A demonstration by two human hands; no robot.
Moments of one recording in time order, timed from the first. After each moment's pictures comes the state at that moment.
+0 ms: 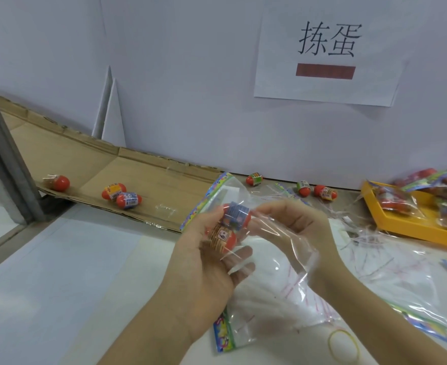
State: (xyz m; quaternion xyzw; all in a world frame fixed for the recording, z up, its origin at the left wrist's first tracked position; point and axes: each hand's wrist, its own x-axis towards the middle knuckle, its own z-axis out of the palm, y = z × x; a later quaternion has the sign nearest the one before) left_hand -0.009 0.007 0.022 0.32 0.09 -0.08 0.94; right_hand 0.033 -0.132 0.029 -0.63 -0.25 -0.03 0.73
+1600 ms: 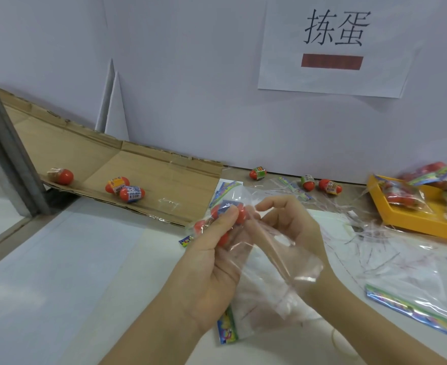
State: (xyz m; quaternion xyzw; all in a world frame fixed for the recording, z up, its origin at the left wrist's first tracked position) left_hand -0.007 -0.005 0.017 0.26 0.05 -0.02 0.96; right_hand 0.031 -0.120 0.008 -0.73 -0.23 -0.13 0.63
